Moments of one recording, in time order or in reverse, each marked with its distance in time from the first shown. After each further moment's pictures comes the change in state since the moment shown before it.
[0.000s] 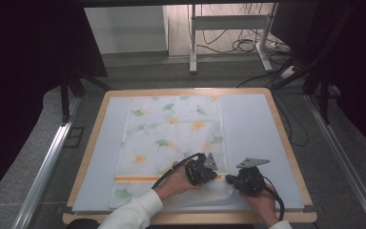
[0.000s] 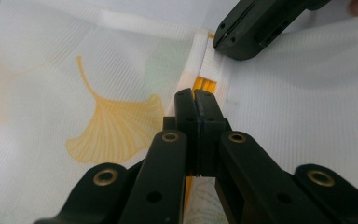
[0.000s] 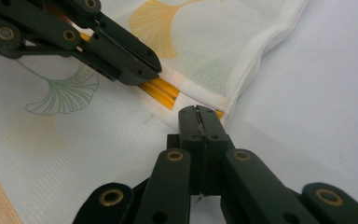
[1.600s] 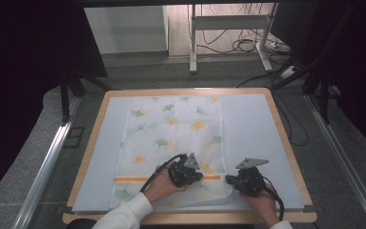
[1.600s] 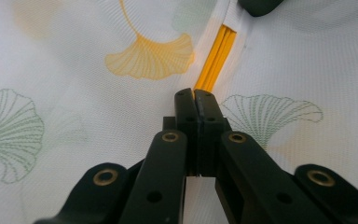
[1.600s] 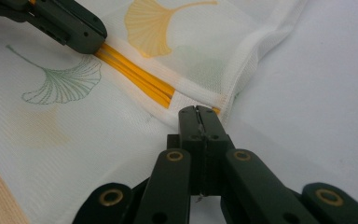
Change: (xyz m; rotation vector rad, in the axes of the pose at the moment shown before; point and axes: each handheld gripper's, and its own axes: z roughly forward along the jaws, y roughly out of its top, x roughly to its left) left arm 0.006 -0.037 -0.024 -0.037 0.000 -0.114; right arm 0.002 0.001 0.001 -0.002 0.001 -0.028
